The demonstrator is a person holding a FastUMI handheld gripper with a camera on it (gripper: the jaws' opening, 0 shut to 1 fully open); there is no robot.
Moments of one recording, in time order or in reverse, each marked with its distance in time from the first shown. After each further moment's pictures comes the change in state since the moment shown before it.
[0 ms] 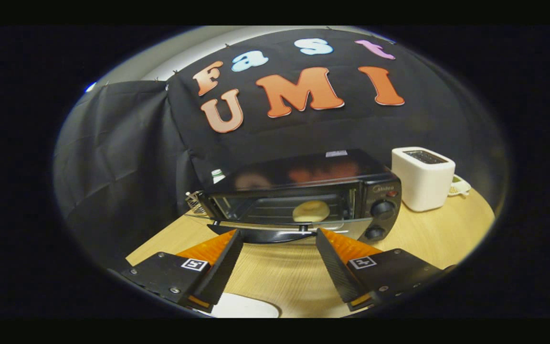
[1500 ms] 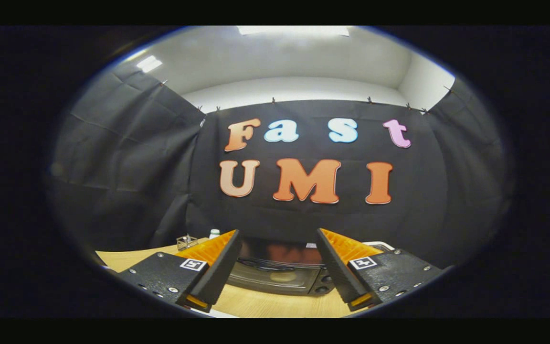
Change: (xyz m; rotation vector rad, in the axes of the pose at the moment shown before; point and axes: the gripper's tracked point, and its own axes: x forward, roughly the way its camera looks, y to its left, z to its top) arm -0.144 0.032 0.149 -0.275 -0.540 -0.078
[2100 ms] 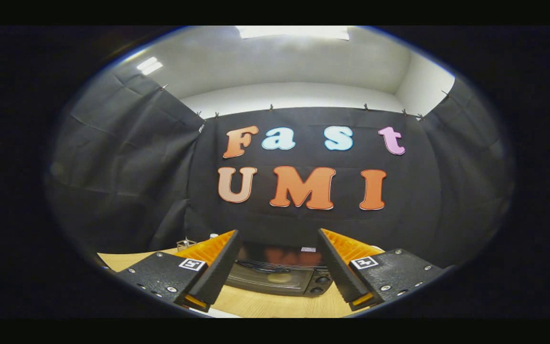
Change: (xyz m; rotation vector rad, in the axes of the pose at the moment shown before) arm -0.021 -0.006 0.013 0.021 -0.018 -0.008
